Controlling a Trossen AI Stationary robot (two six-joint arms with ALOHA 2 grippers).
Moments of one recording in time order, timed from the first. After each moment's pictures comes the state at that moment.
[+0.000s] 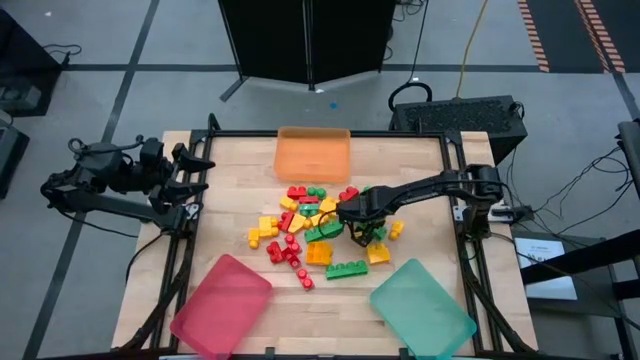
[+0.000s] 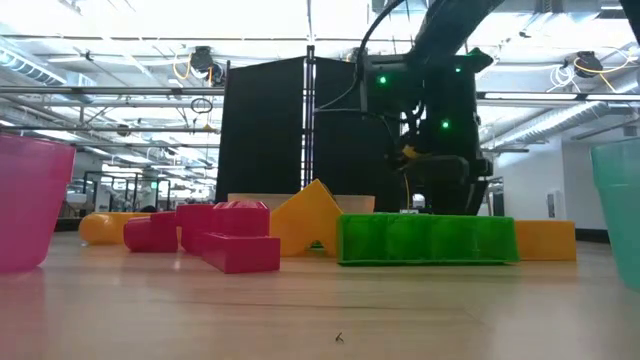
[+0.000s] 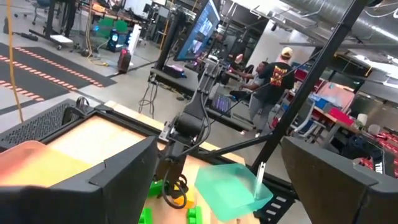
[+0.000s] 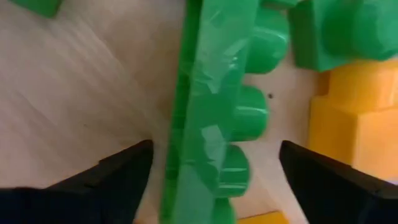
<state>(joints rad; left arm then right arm) -0.10 0.46 0.97 -0.50 -0.14 -0.41 -0.02 1.89 1.17 -0.88 0.08 0.63</state>
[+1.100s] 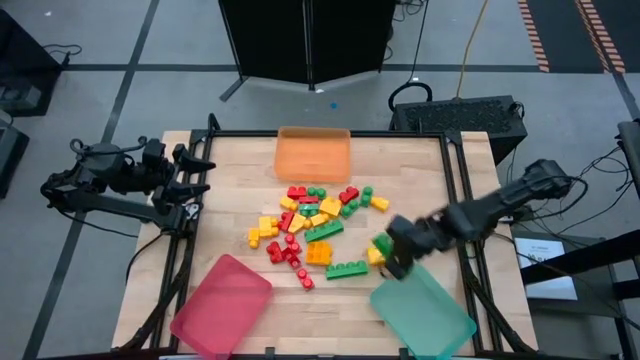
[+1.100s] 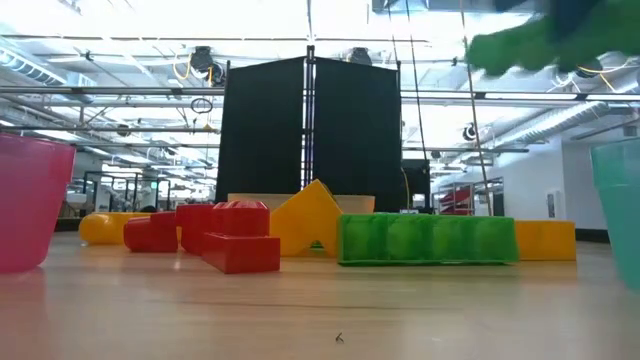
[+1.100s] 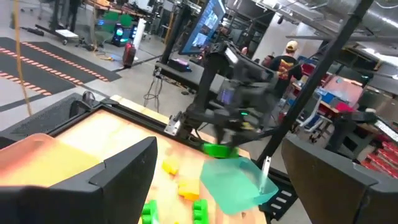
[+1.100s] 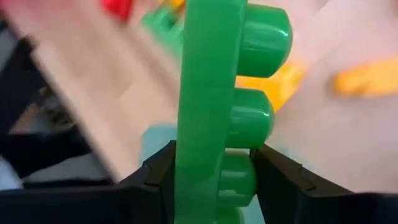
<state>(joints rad) -0.10 0.46 0.97 -0.53 -0.16 -0.41 0.48 1.33 1.17 -1.00 0.05 1.25</state>
